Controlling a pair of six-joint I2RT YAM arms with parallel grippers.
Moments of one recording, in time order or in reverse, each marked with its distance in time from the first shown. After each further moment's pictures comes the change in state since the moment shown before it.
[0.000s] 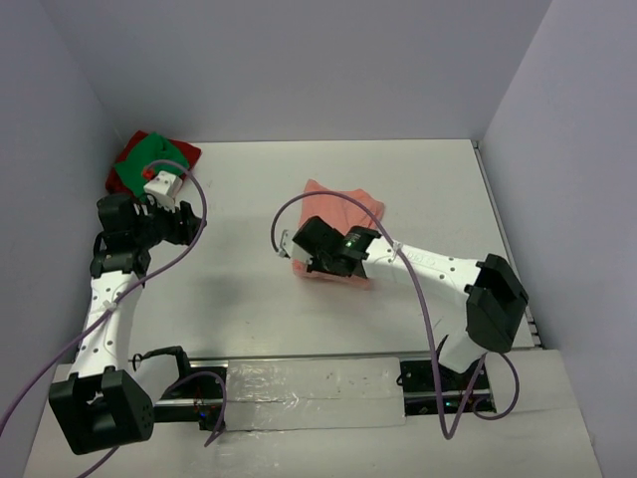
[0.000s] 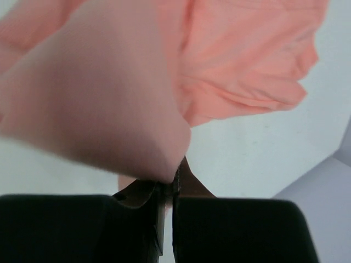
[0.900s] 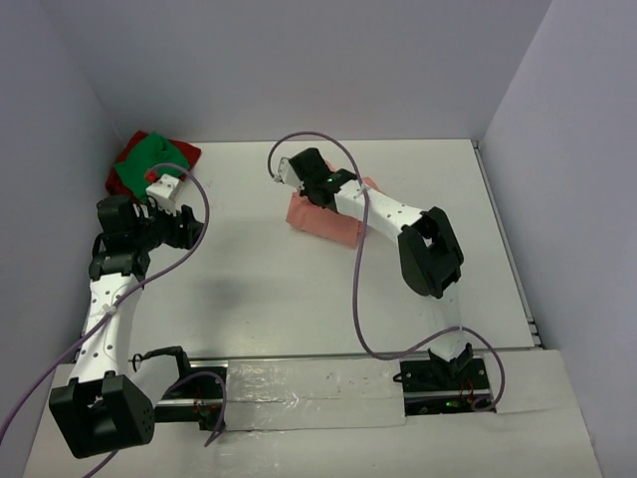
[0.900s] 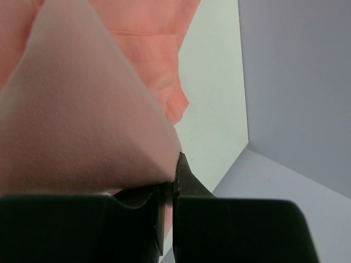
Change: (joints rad) left arm 0.000 -0.021 0.008 -0.057 0.011 0.053; right arm -0.308 0.496 0.514 0.269 0.180 -0.340
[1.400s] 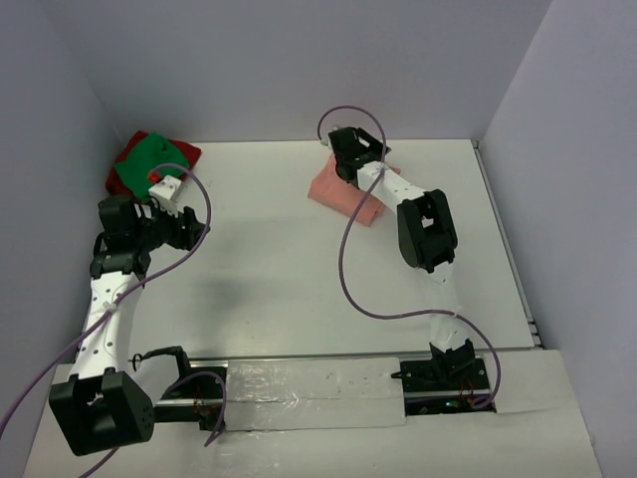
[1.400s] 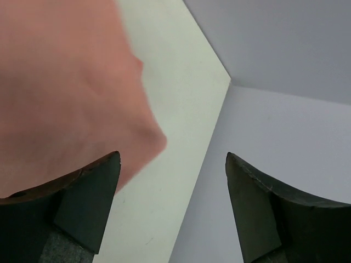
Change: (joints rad) left arm 0.000 0.014 -0.003 0.000 0.051 0.016; right arm -0.257 0.253 0.204 0.148 0.208 0.045
